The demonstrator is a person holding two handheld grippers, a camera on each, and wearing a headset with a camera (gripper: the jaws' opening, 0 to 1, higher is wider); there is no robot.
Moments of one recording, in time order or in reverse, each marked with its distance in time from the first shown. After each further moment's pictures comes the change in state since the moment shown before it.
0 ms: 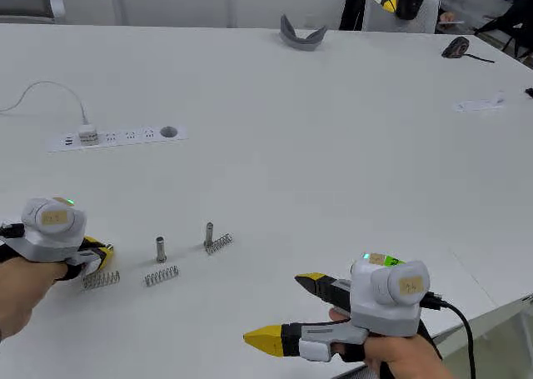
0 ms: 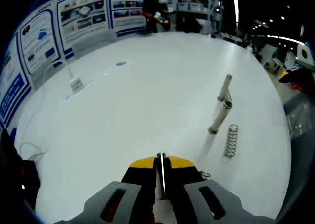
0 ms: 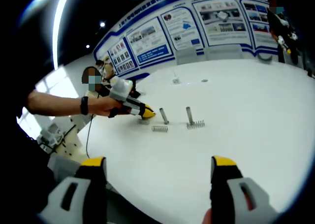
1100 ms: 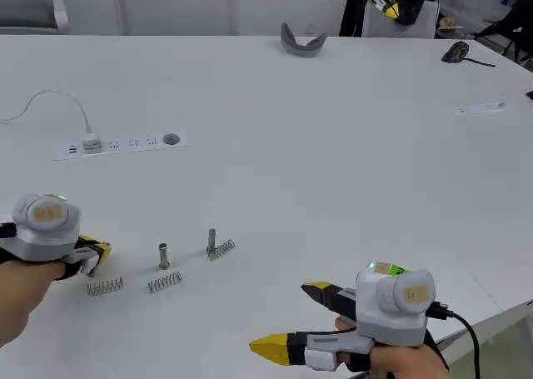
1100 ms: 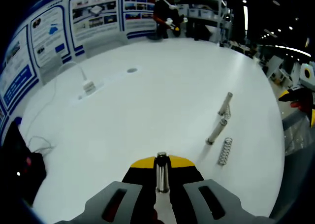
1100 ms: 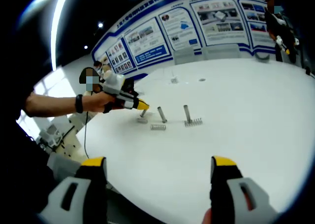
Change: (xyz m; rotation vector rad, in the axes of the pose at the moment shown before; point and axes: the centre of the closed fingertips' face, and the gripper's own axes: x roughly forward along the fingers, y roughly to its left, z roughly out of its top) left arm -0.030 0.007 0.014 -0.099 -0.043 0.039; right arm -0.004 -0.002 -0.005 0.013 -0.005 -0.015
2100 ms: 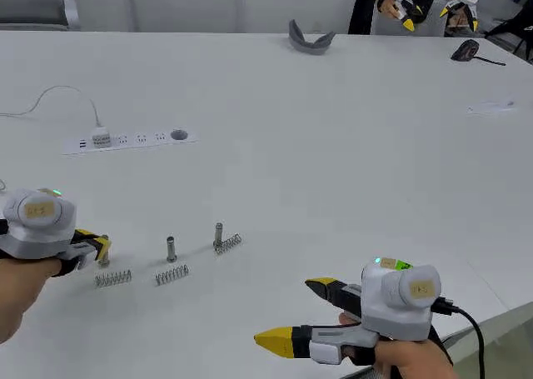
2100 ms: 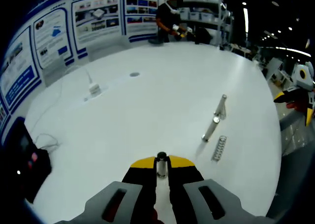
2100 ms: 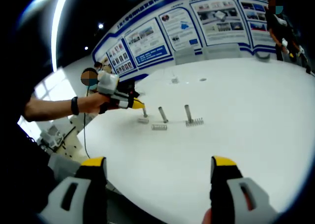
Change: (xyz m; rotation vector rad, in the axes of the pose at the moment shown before) left arm -0.021 -0.001 -0.001 -0.008 -0.030 0.015; right arm 0.000 0.001 -0.001 0.006 -0.003 0.007
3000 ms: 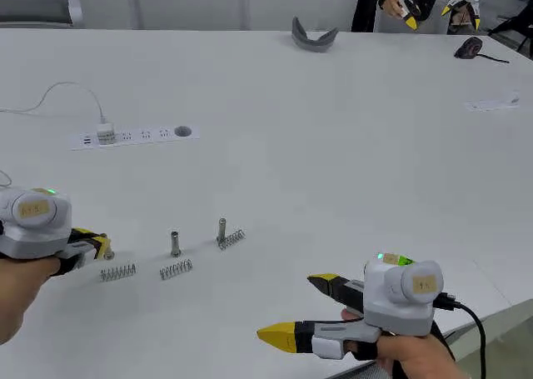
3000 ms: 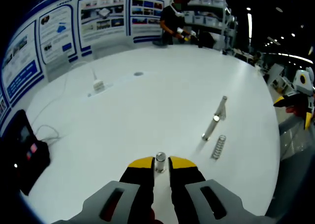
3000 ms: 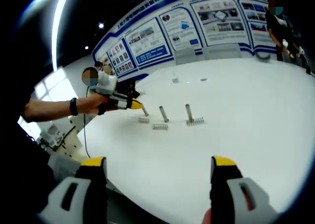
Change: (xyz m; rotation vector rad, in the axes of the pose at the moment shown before) left arm -0.003 0.003 -0.006 -0.044 -0.020 0.005; right arm 0.000 0.002 -0.002 -0.006 0.001 0.000
